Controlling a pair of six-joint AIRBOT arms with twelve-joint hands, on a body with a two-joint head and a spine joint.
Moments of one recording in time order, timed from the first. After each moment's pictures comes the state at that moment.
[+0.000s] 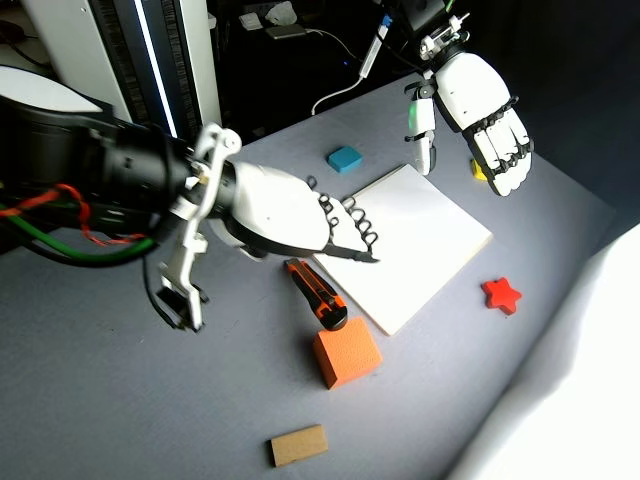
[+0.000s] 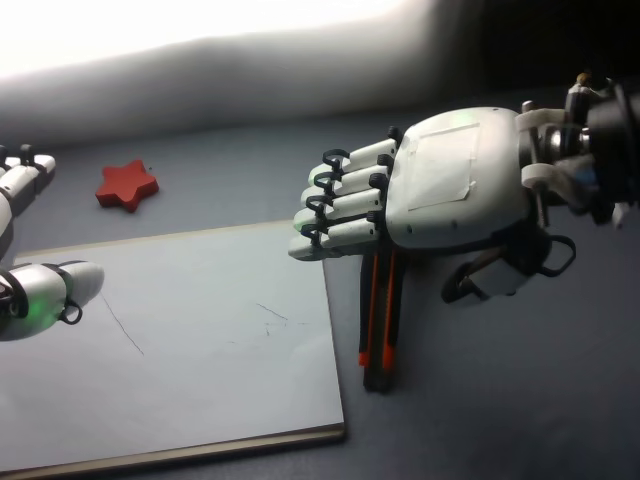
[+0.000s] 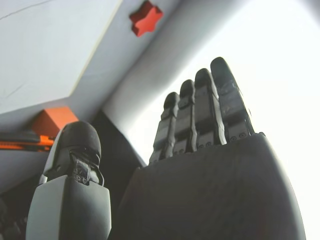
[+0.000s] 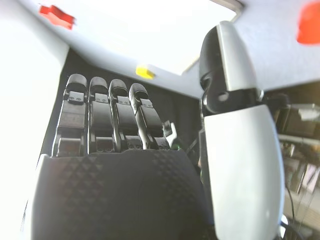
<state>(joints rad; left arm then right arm) 0.64 -0.64 0.60 -1.22 -0.89 1.96 -0.16 -1.16 1.13 -2.16 0.38 0.69</state>
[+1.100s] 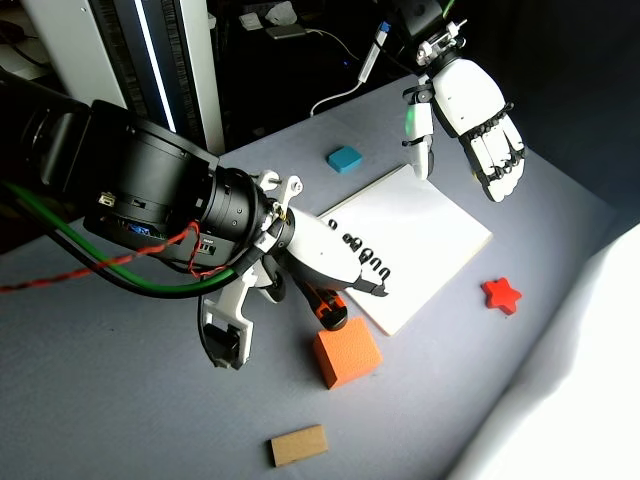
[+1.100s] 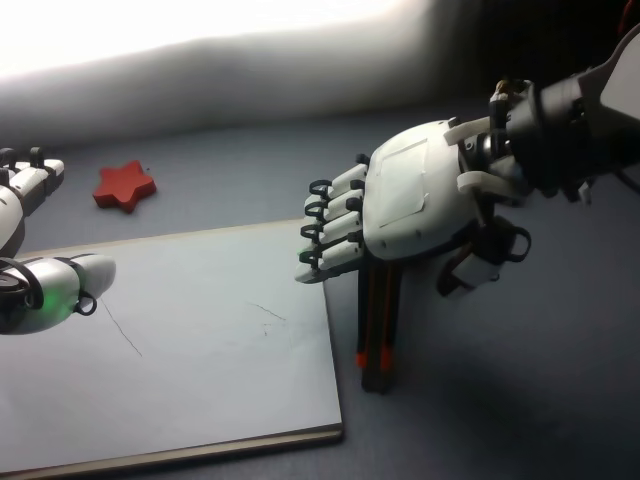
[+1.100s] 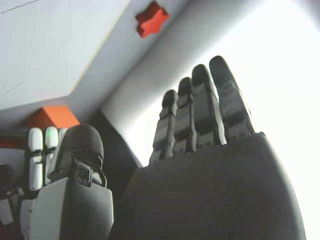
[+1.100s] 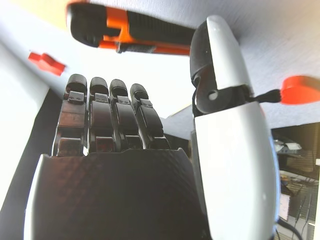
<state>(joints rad) 0.62 -0.67 0.61 -1.24 -0.92 1.96 -0.14 -1.33 1.31 -2.46 0.52 0.89</state>
